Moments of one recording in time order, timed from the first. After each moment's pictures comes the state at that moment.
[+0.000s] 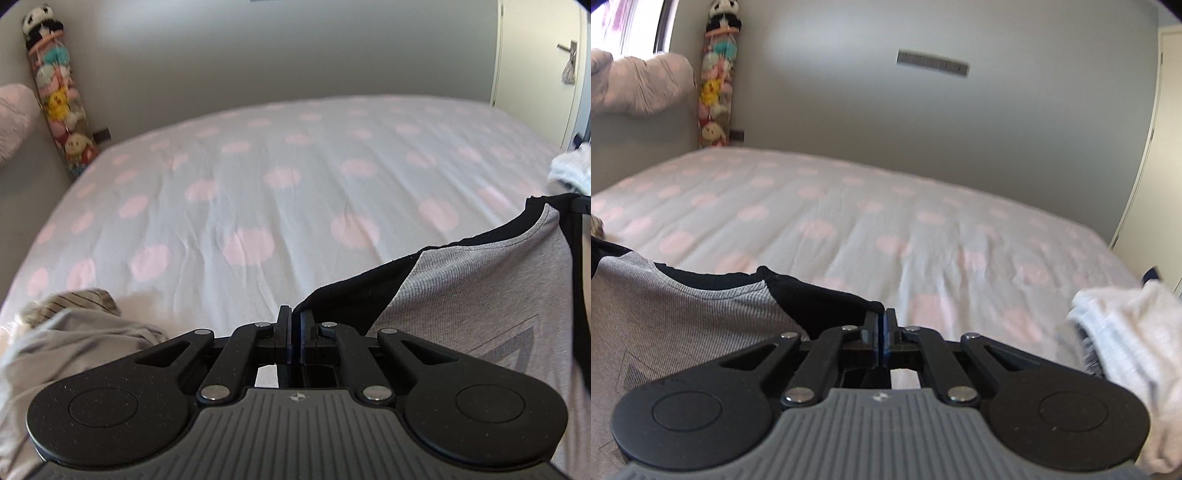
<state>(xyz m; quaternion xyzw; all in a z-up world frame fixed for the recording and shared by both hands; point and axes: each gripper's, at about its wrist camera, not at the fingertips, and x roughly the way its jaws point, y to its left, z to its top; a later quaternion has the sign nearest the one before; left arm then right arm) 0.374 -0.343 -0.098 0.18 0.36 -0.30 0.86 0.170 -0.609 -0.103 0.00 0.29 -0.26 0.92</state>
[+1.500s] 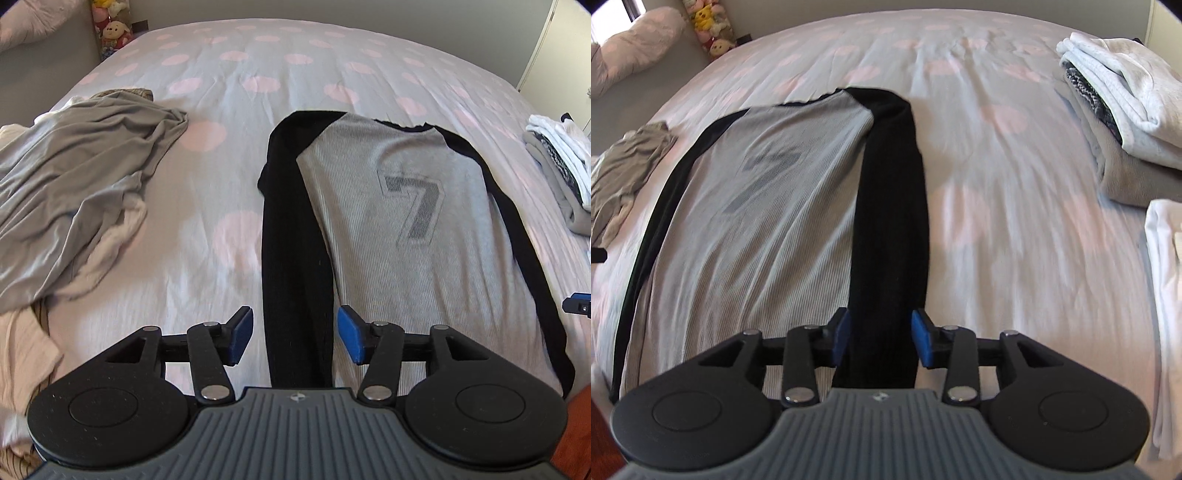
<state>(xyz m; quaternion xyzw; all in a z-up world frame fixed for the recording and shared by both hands) 0.185 -0.230 -0.101 0.11 0.49 -0.25 0.83 -0.057 -0.531 -0.137 0.19 0.47 -0.18 0.84</state>
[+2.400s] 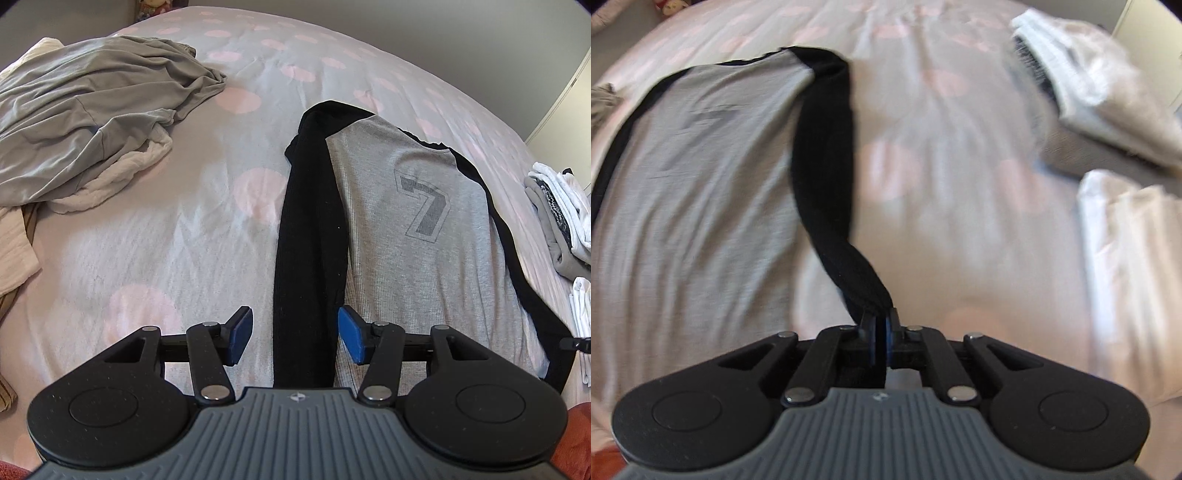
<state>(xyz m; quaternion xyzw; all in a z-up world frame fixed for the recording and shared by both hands) 0.169 -0.183 -0.135 -0.01 0.50 -0.24 0.83 -0.074 -0.556 -0.125 0.13 0.53 -0.29 0.79</state>
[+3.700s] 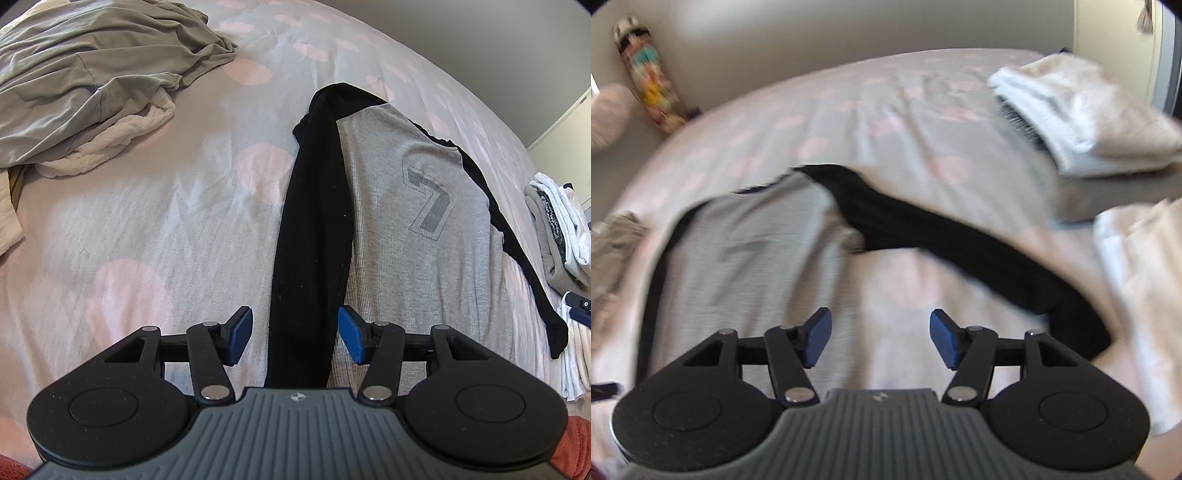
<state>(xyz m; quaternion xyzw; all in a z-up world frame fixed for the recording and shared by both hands) 0.181 -0.178 -0.146 -0.06 0.54 -0.24 0.81 -0.057 -0.528 -0.103 0.27 0.35 -0.26 0.86</state>
